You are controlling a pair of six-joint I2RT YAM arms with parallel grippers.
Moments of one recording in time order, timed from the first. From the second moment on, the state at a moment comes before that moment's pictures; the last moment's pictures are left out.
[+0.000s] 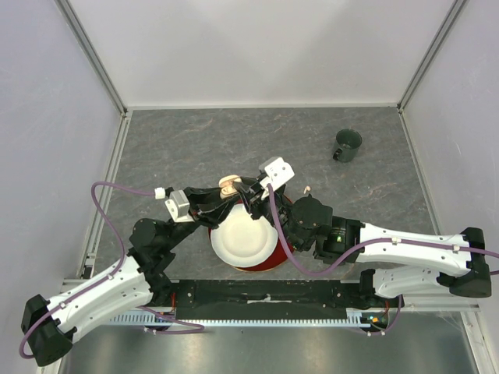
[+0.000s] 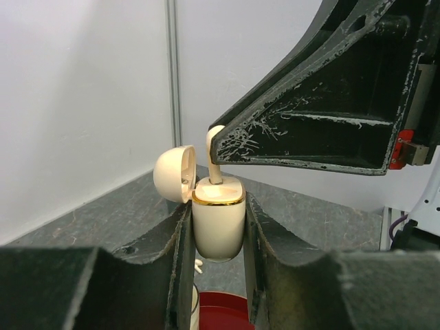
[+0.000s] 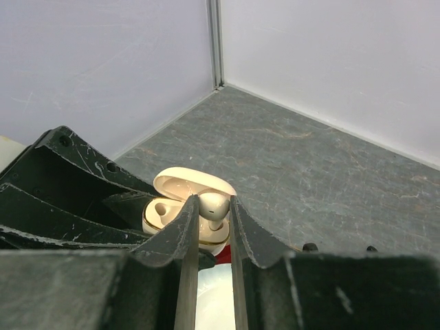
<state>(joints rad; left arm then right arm) -0.83 0.62 0.36 0.73 0.16 -0.08 1.37 1.19 1.11 0.17 0.65 0.02</state>
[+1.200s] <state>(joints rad) -0.83 0.58 0.32 0.74 0.17 -0.08 1.40 1.22 1.15 0.09 0.74 0.03</state>
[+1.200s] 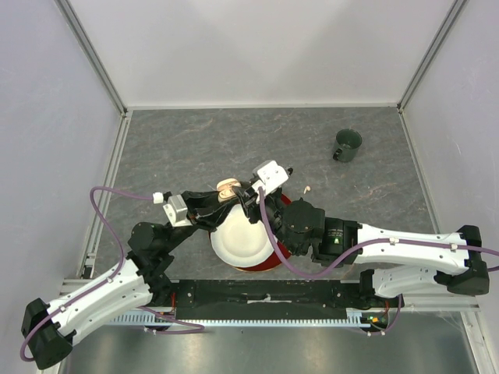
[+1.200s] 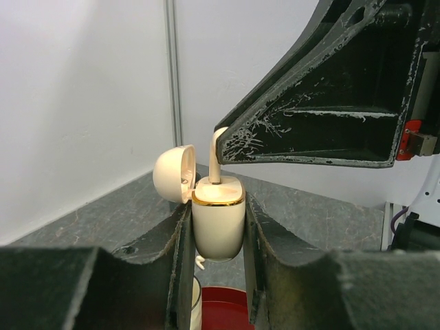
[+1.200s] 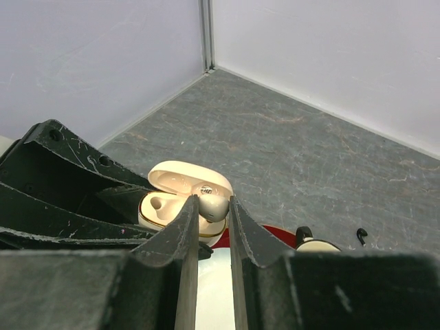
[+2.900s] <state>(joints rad) -0.83 0.58 0.32 0.79 0.19 -0.06 1.24 1.19 1.28 -0.13 0.49 0.31</state>
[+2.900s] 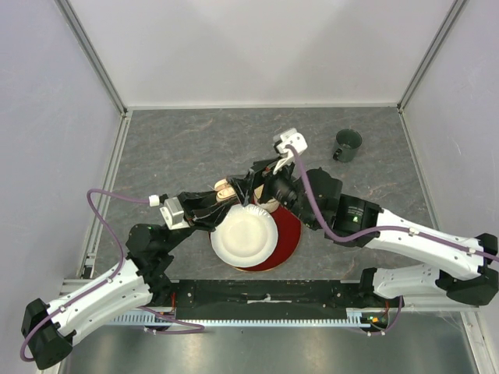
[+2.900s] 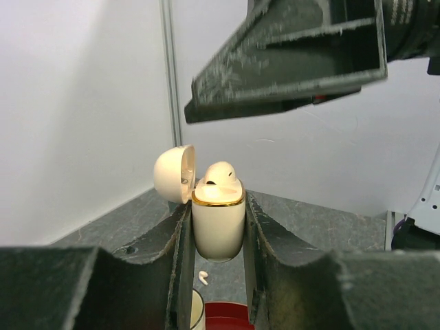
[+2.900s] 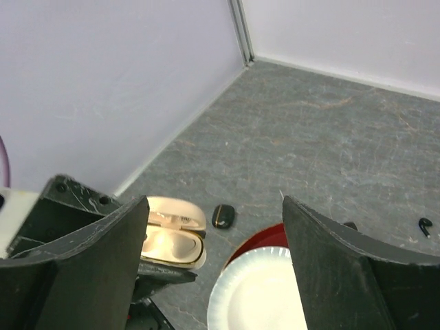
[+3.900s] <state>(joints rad) -0.83 0.46 0.33 0.68 0.19 0.02 0.43 1.38 1.13 -0.63 0.35 0.93</state>
